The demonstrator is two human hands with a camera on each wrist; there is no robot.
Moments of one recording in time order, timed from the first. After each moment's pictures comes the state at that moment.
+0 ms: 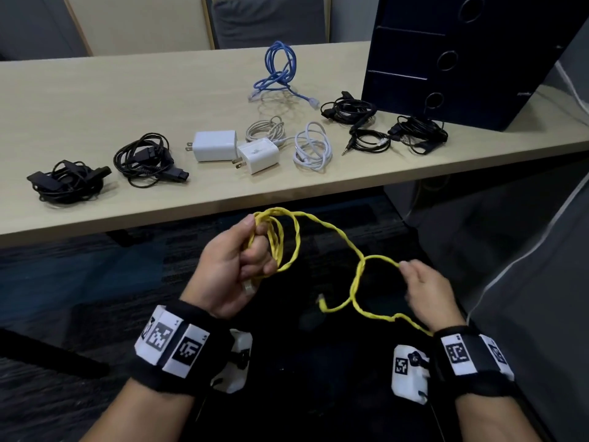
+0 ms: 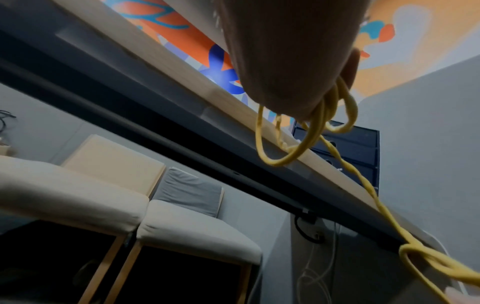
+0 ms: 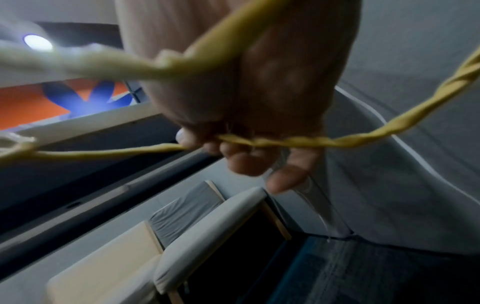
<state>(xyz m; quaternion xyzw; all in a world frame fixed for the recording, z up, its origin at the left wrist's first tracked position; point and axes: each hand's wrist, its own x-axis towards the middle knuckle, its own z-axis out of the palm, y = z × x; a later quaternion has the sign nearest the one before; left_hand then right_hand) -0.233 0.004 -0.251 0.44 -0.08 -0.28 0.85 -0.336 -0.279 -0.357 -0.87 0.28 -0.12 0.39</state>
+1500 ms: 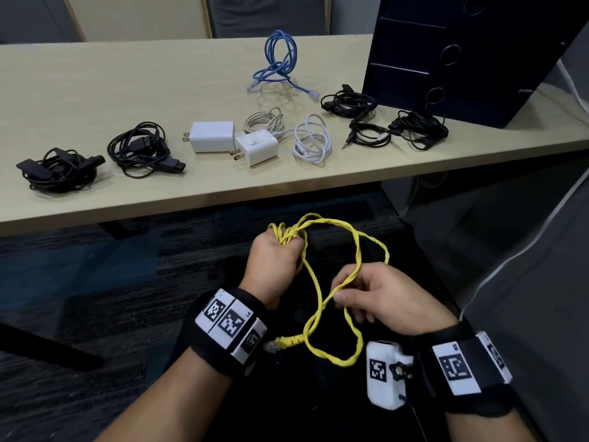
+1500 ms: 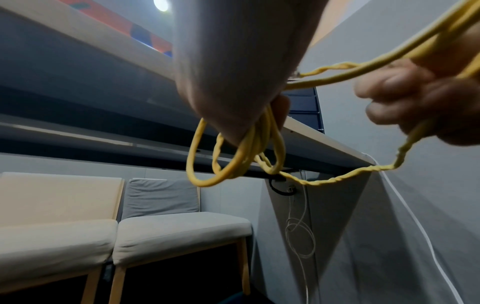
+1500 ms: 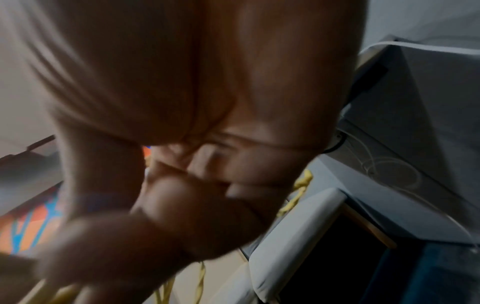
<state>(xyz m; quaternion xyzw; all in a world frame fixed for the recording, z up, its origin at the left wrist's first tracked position) -0.233 -0.049 -0.295 0.75 -0.02 -0.13 0.65 -0.336 -0.206 -0.273 -0.83 0.06 0.14 0.53</state>
